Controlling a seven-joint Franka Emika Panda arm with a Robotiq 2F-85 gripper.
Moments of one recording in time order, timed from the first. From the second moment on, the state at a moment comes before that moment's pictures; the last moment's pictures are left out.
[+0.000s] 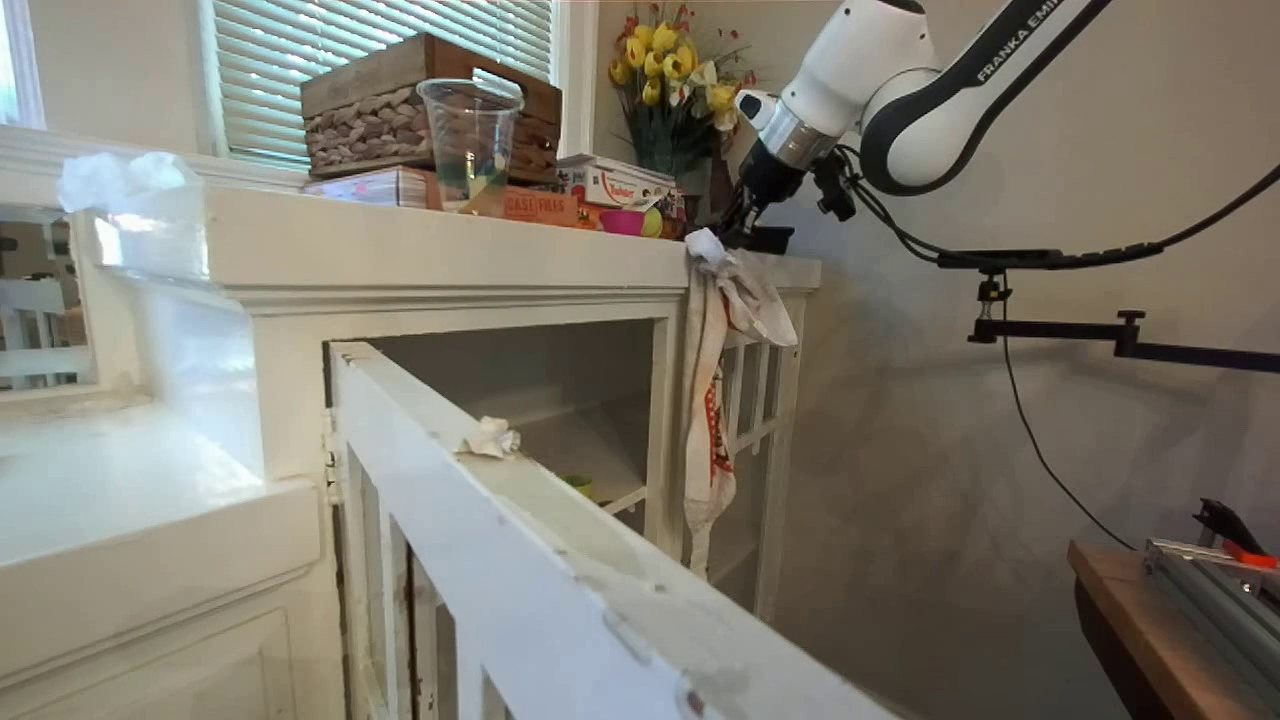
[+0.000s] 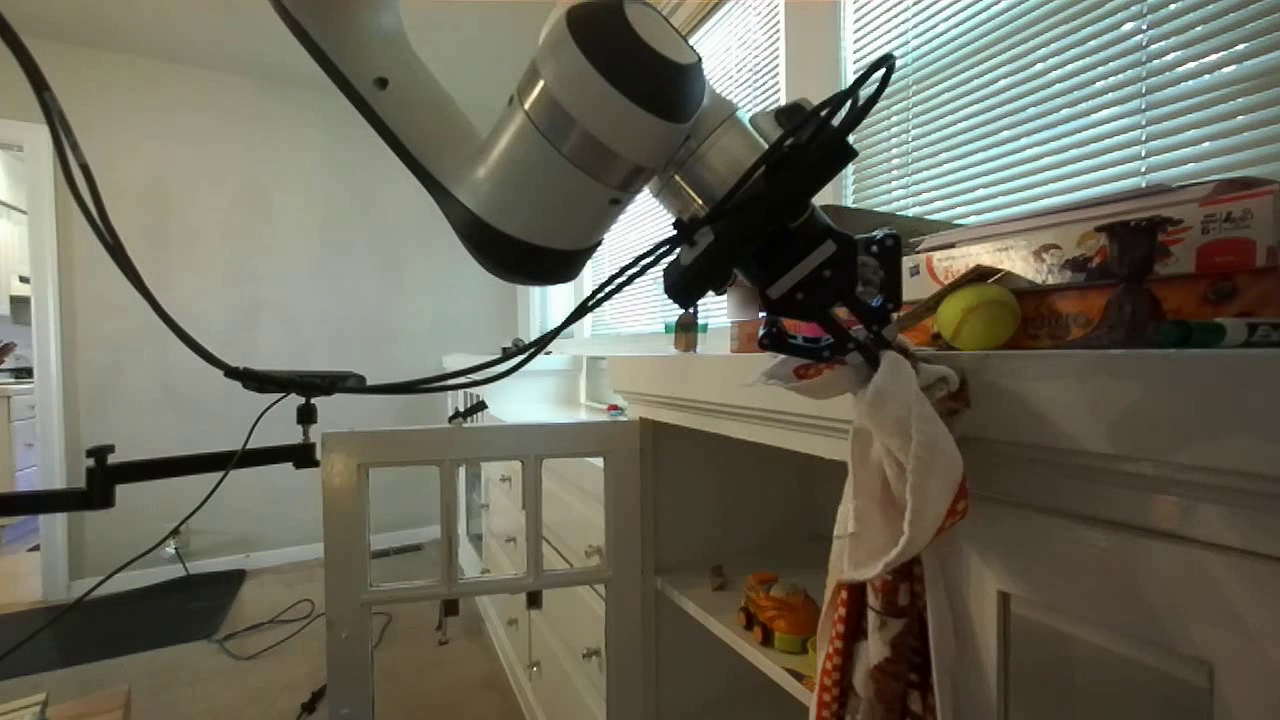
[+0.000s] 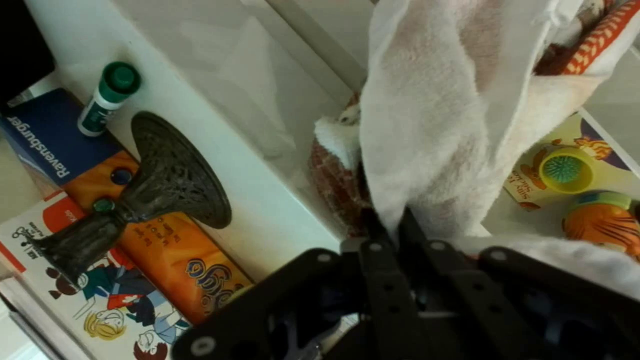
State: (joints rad) arm -0.31 0.01 -0.18 -2.27 -0.86 3.06 -0.13
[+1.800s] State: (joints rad) arm -0.26 0.01 -0.13 -2.30 -0.86 3.08 -0.14
